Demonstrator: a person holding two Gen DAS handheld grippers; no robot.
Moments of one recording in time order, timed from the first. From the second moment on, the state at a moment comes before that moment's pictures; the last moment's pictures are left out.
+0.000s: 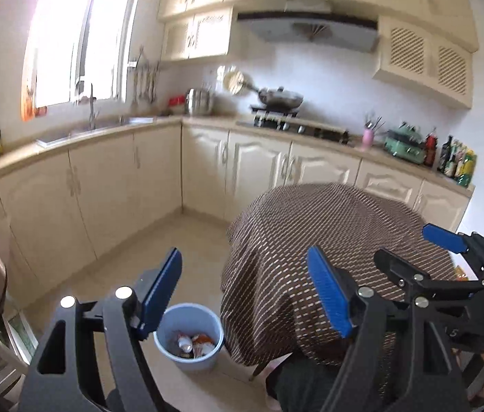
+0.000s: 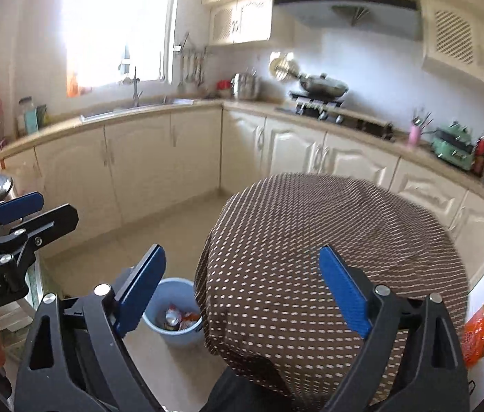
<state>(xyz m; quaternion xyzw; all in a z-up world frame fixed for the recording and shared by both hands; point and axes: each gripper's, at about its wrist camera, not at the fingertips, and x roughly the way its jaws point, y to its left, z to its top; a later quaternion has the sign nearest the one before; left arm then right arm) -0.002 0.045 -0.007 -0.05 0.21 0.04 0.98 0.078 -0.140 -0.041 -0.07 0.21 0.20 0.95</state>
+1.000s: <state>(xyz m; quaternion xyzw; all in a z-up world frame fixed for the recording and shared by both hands) -0.061 -0.010 0.036 -0.02 0.10 0.03 0.99 0.021 -0.203 -0.008 -0.05 0.10 0.16 0.98</state>
